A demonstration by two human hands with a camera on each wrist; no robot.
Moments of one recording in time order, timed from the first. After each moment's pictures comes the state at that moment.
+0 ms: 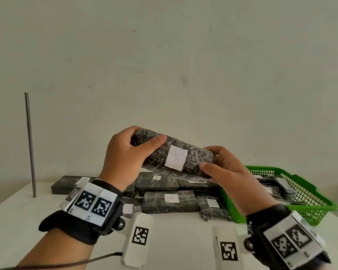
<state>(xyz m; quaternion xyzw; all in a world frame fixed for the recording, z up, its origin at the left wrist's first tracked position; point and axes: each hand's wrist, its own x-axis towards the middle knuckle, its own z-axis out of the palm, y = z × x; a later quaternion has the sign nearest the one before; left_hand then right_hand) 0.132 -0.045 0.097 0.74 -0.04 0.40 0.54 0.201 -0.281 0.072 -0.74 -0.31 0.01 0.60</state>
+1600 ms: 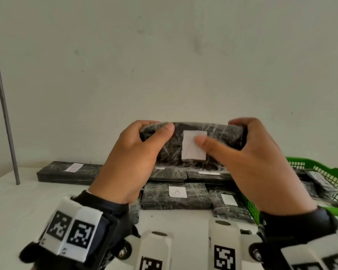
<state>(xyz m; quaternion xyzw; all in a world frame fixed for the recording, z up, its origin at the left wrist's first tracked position) 0.171 -0.059 0.047 0.70 0.01 0.30 0.64 0.219 -0.251 0.062 -0.79 -0.24 -0.13 0.54</state>
